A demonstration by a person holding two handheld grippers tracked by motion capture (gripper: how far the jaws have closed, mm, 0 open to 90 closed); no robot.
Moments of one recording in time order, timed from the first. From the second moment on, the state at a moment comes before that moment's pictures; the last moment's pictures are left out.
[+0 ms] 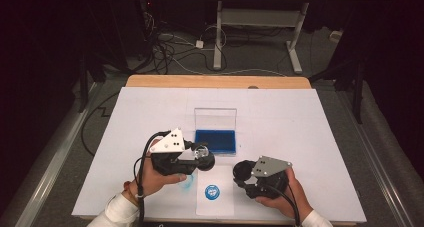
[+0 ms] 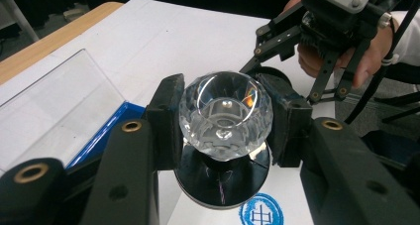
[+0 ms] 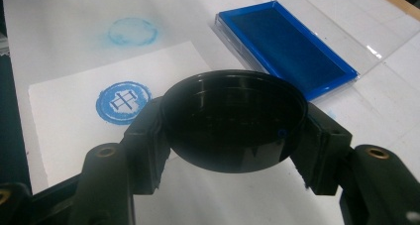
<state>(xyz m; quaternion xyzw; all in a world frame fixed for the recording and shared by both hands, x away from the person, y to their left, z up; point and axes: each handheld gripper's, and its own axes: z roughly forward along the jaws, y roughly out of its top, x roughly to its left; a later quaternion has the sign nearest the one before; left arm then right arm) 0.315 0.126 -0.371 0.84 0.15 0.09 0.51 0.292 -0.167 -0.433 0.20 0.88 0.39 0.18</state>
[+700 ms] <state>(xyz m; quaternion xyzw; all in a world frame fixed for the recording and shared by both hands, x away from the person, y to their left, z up) 0.315 0.109 -0.368 0.83 0.13 0.06 0.54 0.299 -0.138 -0.426 0.19 0.87 0.42 0.18</state>
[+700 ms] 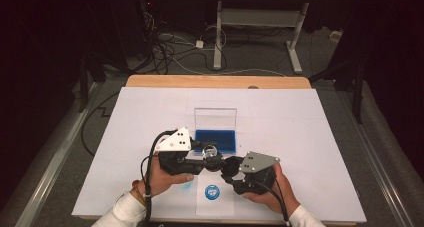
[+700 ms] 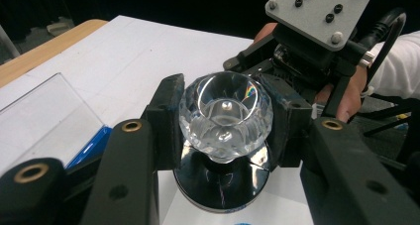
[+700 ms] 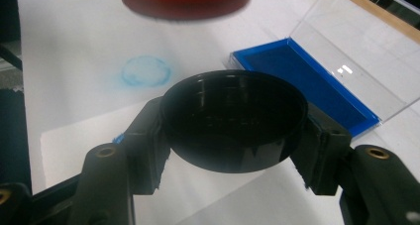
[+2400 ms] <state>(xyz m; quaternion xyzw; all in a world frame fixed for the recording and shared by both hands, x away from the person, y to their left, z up) 0.328 0.101 -0.398 0.79 0.13 0.01 0.60 0.300 -0.129 -0.423 0.20 0.85 0.47 0.14</state>
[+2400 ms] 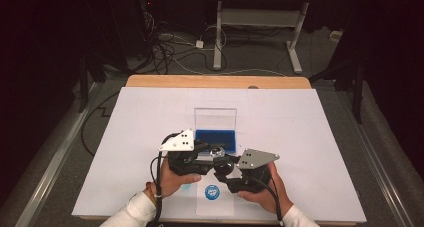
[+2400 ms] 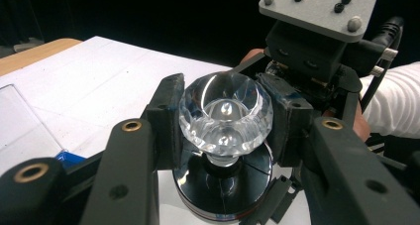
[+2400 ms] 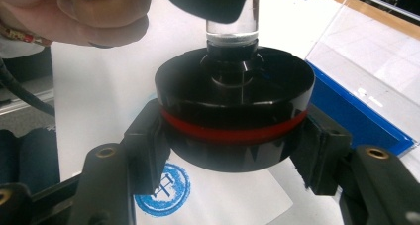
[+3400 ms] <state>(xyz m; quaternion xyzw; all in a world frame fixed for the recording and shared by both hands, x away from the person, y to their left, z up) 0.318 0.100 -0.405 0.80 0.11 0.04 0.59 0.295 -0.129 -0.421 0.22 0.86 0.43 0.14</state>
